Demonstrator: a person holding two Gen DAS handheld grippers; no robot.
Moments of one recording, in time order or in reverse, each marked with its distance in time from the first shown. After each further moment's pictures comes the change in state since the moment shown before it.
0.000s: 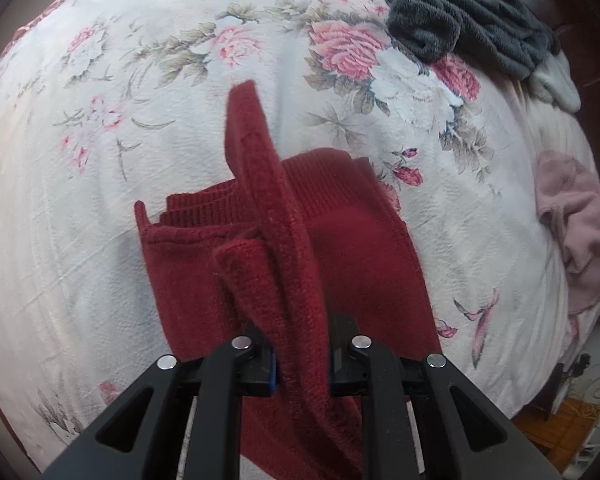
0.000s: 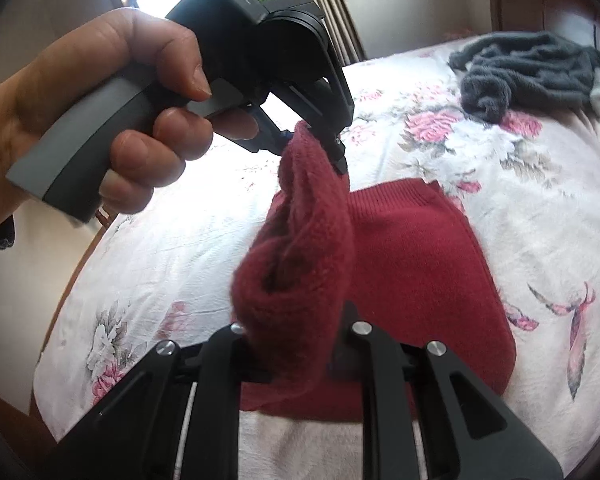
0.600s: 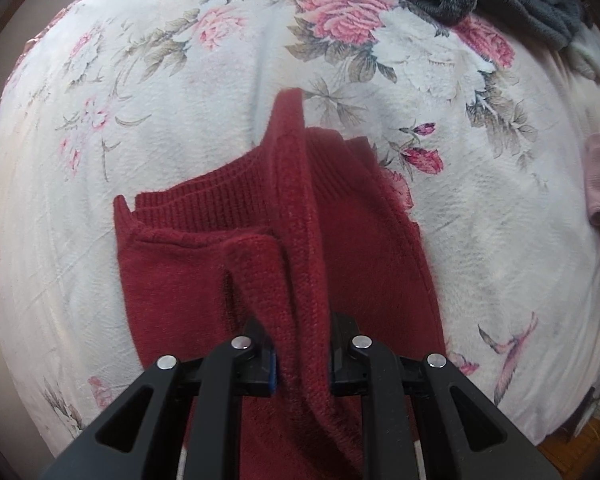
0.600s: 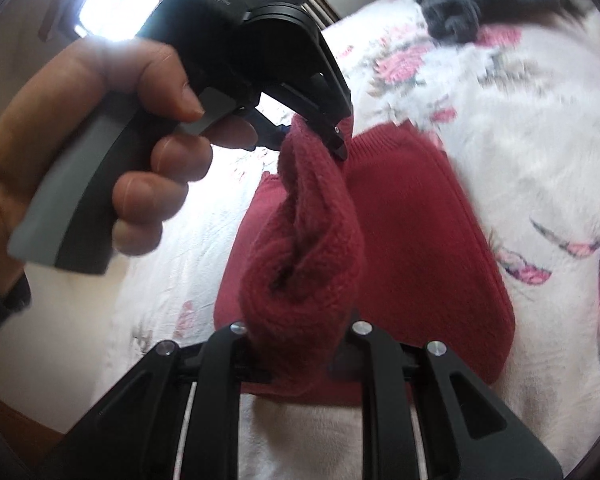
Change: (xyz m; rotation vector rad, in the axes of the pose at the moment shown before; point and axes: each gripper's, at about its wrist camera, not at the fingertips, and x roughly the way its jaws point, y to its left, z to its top) left arm 0.061 -0.059 0.016 -0.031 0.045 0.173; right arm 0.020 -0.085 -0.011 0.252 0.101 0.170
